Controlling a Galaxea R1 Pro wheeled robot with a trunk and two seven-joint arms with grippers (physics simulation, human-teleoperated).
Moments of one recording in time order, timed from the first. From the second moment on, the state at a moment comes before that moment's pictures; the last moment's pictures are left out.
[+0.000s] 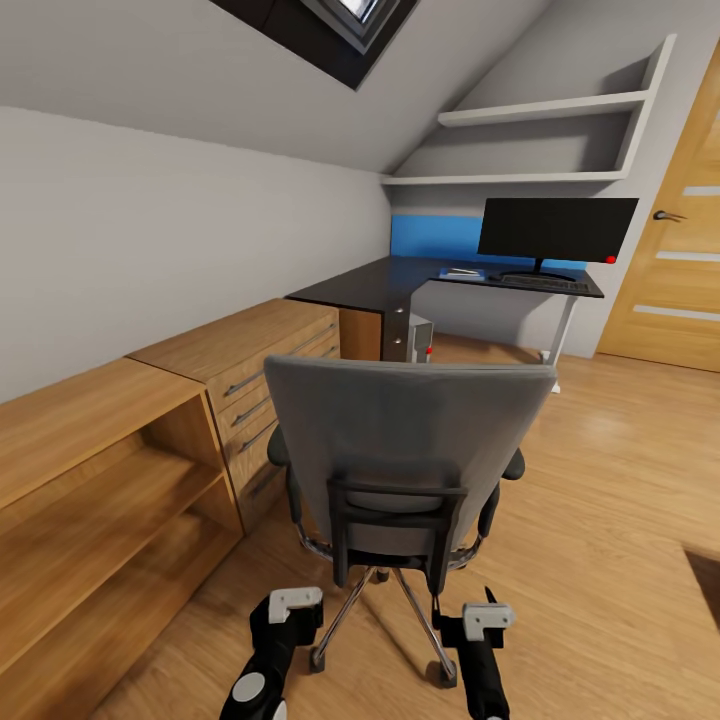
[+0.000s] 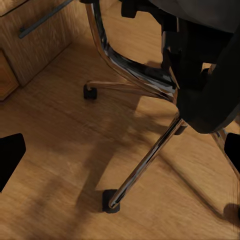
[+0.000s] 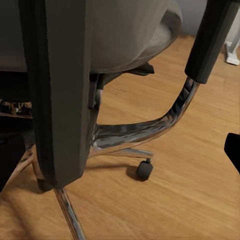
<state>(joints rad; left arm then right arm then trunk) -0.17 -0.17 -0.16 -0.99 0.02 0.04 0.20 -0.33 0.17 -0.26 -0.46 0.49 -0.66 -0.24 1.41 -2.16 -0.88</state>
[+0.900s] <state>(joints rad) -0.17 -0.17 -0.17 -0.99 0.03 0.03 0.20 -0.33 0.17 -0.26 -0.45 0.49 -0.68 -0.22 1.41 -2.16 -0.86</state>
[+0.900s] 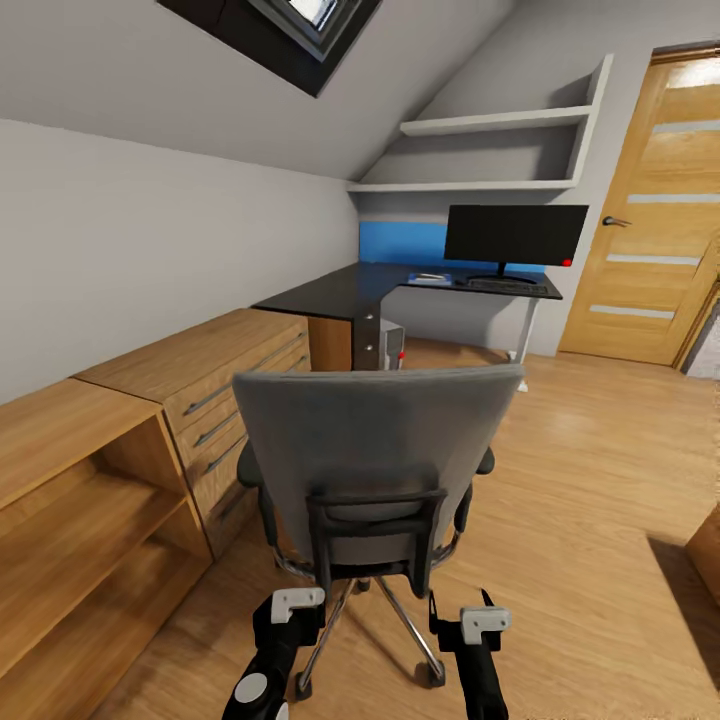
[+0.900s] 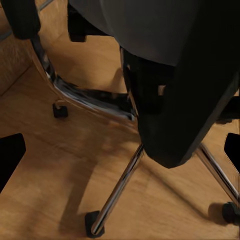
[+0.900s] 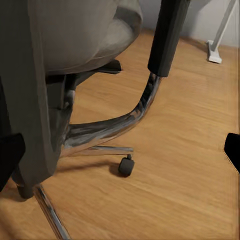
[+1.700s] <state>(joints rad) -0.17 -0.17 -0.17 -0.99 0.03 0.03 0.20 -0.33 0.17 -0.26 -0.43 0.49 -0.69 -0.21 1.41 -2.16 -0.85</state>
